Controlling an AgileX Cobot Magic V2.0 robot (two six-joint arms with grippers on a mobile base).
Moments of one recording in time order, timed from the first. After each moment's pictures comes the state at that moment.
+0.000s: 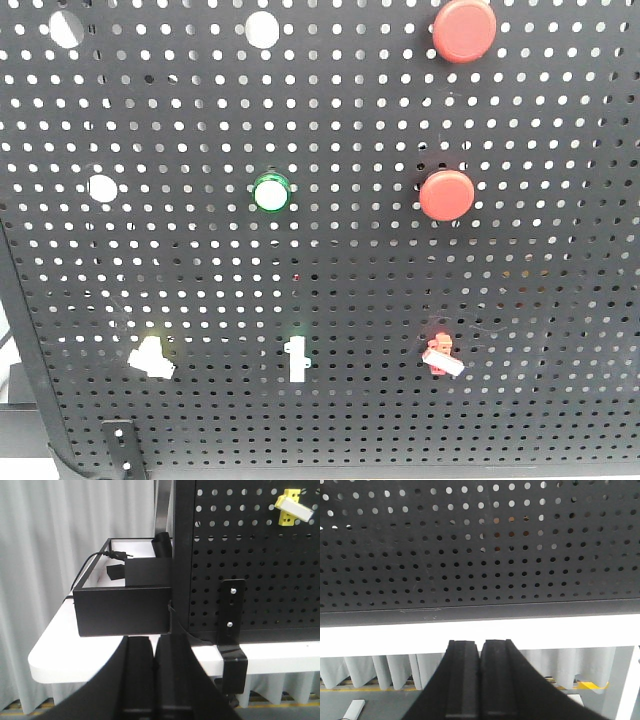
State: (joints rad) left arm -0.05 -0.01 0.03 0.09 0.09 -0.10; right arm 0.03 -0.01 0.03 -0.07 0.17 0.10
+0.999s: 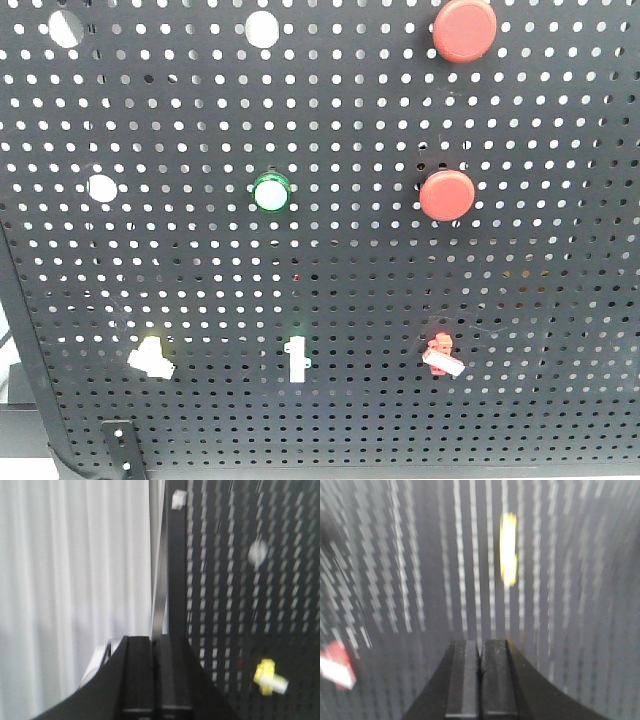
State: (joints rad) left arm -0.05 0.27 -0.38 0.09 0.02 -0.10; right arm 0.03 0.42 -0.36 -0.08 -0.05 0.10
